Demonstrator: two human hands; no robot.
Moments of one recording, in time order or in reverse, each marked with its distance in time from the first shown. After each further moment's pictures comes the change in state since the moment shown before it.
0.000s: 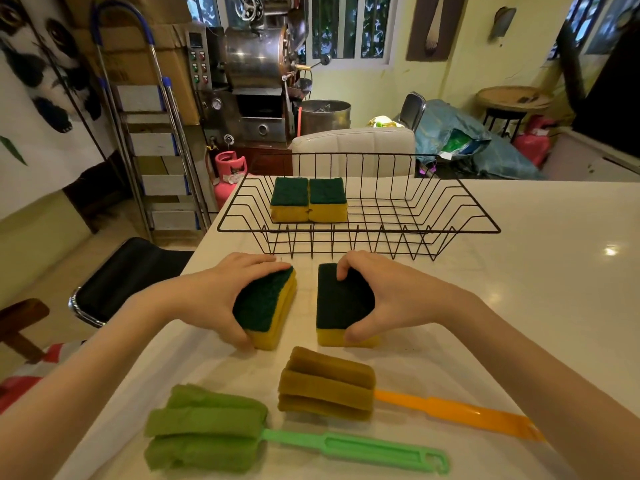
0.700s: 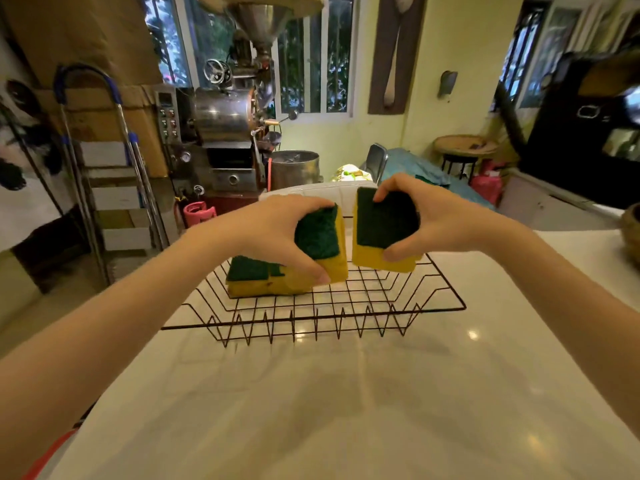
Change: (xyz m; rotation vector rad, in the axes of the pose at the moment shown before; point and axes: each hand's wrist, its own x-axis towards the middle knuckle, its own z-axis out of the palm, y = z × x) left_hand 0.109 0.083 -0.133 0.021 0.343 0.210; right_hand 0.003 0.056 -0.163 0.122 0.391 0.047
